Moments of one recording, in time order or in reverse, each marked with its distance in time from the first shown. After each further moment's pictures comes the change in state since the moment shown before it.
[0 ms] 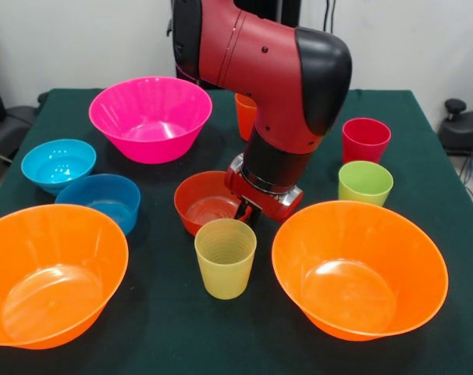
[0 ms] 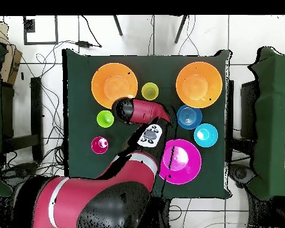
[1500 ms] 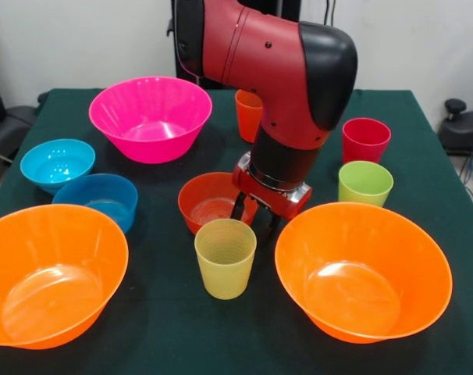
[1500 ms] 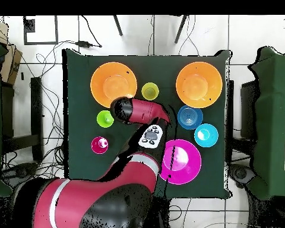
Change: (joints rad) arm -0.008 -0.037 0.033 0.027 0.000 0.002 0.000
